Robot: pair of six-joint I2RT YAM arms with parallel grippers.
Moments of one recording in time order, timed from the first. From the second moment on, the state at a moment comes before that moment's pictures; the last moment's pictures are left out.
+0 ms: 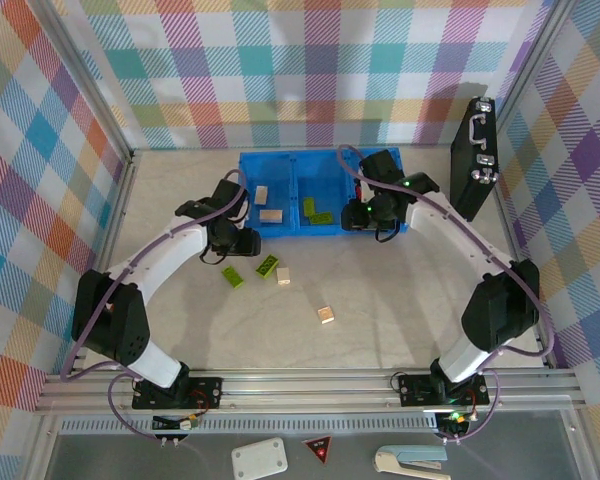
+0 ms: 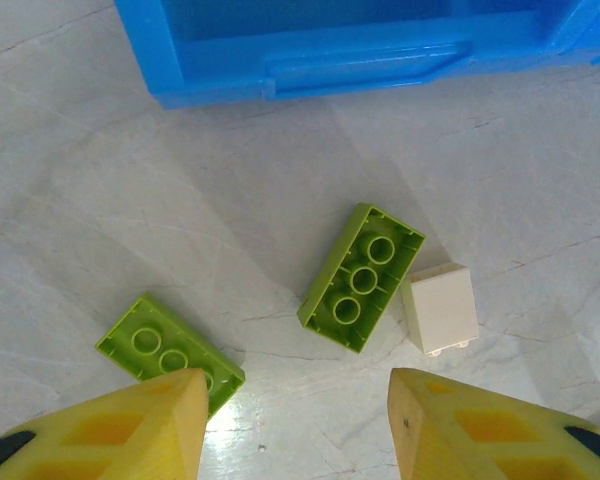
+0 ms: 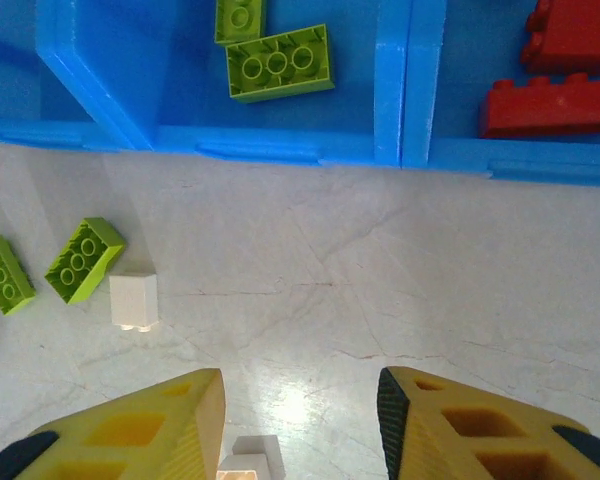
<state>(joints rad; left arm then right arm) -0.41 1.56 1.21 -0.84 0.04 -0.34 0.47 1.61 1.49 -0.96 -0.12 0.39</state>
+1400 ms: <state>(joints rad) -0.53 1.86 1.29 -0.79 -0.01 -0.31 0.47 1.48 1.36 -0.96 -0.14 0.42</state>
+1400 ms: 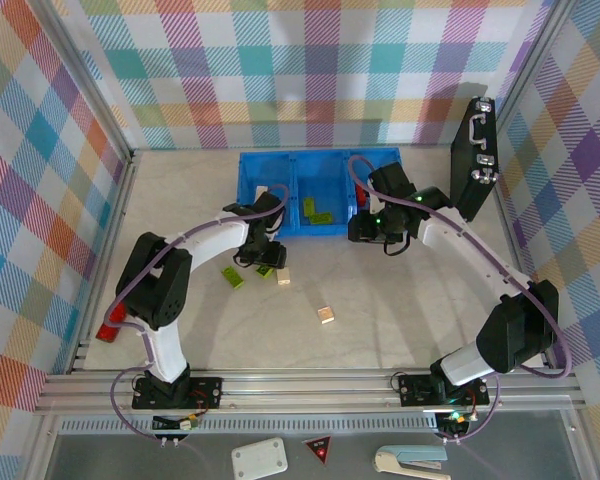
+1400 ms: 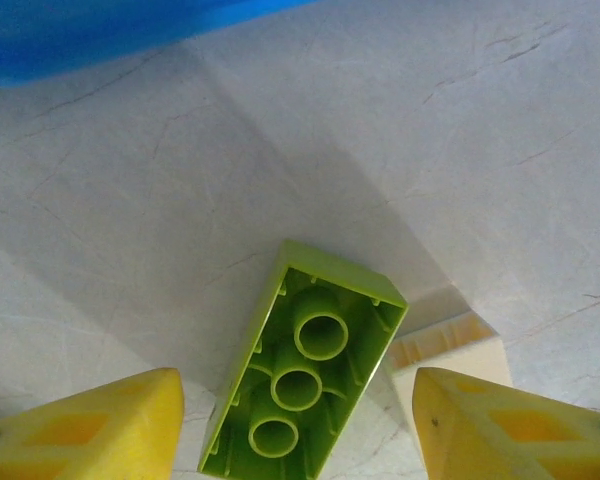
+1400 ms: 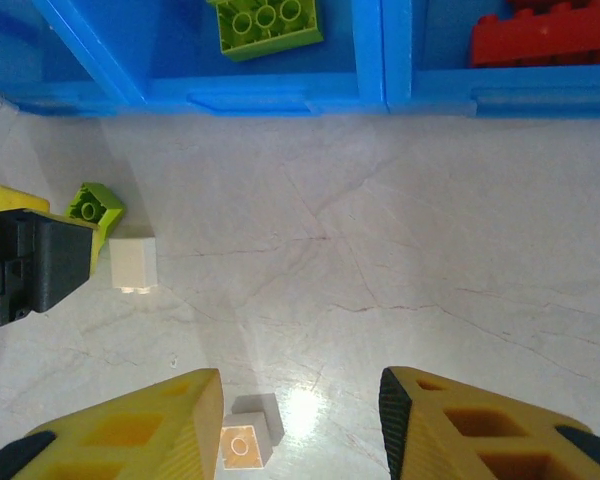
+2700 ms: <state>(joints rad) -0.54 1.88 1.29 -0.79 -0.03 -0.31 0.47 1.43 1.35 -1.00 -0.13 0.44</state>
